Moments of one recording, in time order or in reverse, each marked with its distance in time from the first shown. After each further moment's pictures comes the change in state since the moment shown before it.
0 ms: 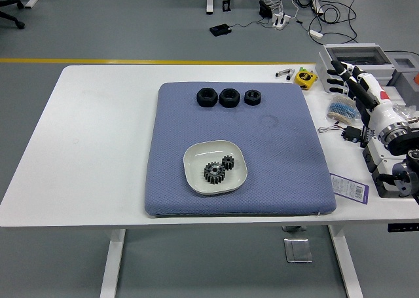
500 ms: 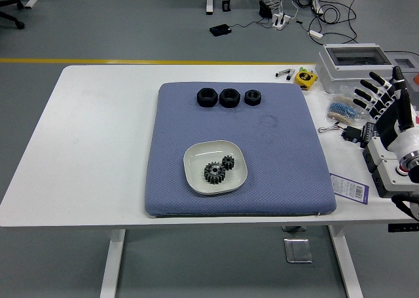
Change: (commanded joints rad) left arm 0.004 -0.001 -0.004 -0.001 0.014 -0.002 0.000; right arm -0.242 0.051 0.284 0.145 0.042 0.045 -0.014
